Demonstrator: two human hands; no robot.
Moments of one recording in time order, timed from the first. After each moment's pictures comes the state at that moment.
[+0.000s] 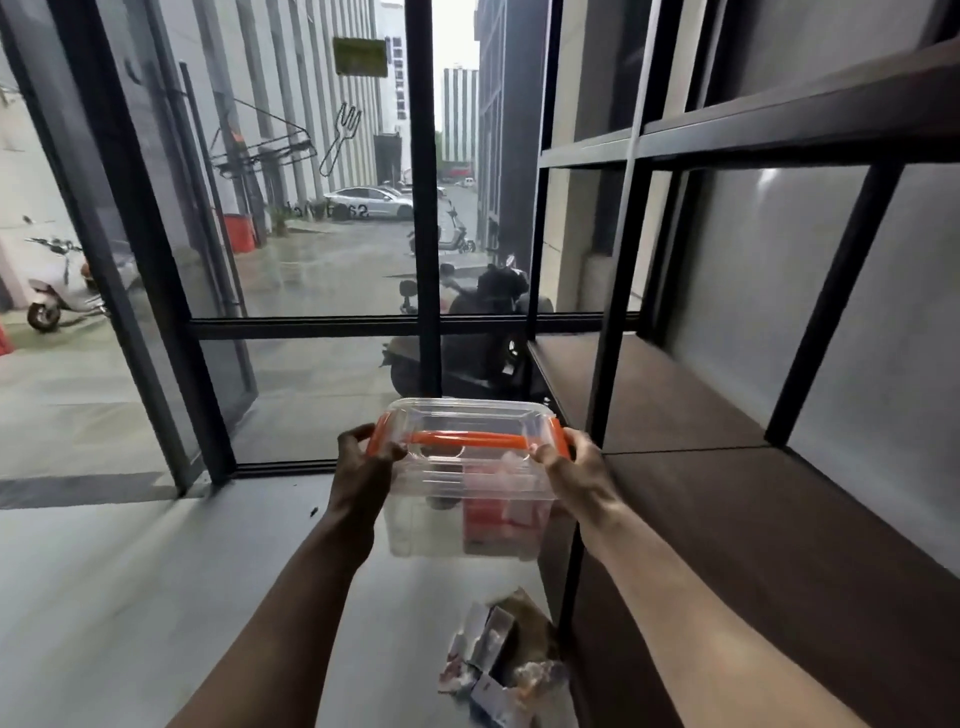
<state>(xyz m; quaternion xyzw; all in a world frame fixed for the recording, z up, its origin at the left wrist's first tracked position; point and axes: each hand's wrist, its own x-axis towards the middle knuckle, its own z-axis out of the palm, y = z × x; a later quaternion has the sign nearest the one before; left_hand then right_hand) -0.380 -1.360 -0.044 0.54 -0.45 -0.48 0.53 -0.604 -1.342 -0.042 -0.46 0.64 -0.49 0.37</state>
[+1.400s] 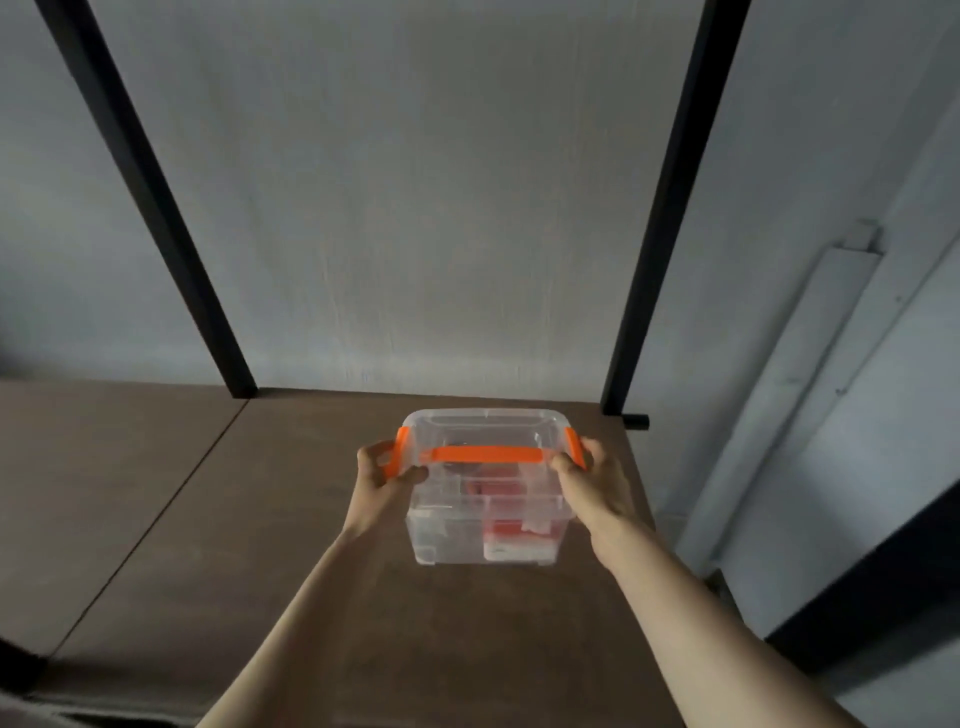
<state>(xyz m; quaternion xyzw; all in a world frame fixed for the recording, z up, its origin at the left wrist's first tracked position) -0.937 -1.474 -0.183 0.17 -0.73 -0.66 0.01 -0.946 -1.240 -0.169 0.19 0.82 -0.54 0.00</state>
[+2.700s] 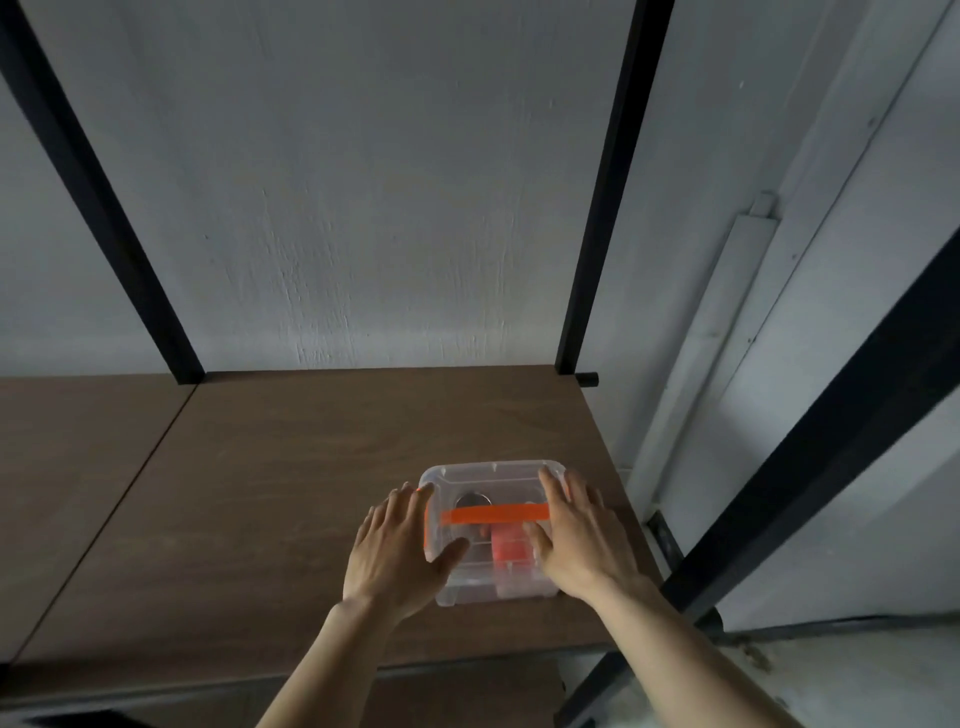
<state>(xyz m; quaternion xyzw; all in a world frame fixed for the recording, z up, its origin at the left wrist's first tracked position) -0.848 -1.479 -0.242 -0.09 -0.97 -0.22 -0.02 -0.836 -1.253 -0.225 0.02 1.00 -0.10 0.01</state>
